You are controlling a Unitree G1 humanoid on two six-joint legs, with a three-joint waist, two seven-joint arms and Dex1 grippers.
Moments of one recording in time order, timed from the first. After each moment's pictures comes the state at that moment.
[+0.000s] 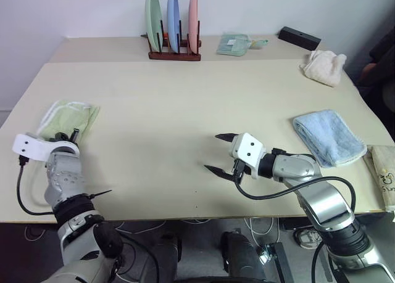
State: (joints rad) left arm -0.54 0.23 0.80 0.37 -0.65 0.27 0.23; right arm -0.28 -0.57 0.25 -0.43 0.12 0.44 0.75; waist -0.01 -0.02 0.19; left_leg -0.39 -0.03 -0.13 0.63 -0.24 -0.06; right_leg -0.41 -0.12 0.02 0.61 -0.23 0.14
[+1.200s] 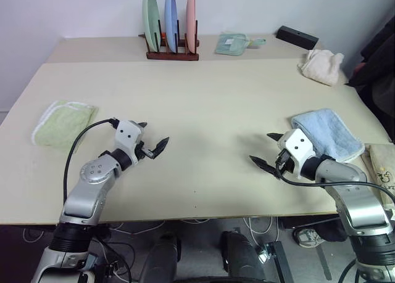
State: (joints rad) left arm -0.21 0.49 -0.02 -0.11 -0.28 0.26 -0.48; right arm -0.11 -0.66 -0.07 -0.26 0.16 0.37 0.73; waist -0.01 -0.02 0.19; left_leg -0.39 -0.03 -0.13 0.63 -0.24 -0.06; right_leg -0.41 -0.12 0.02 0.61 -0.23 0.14
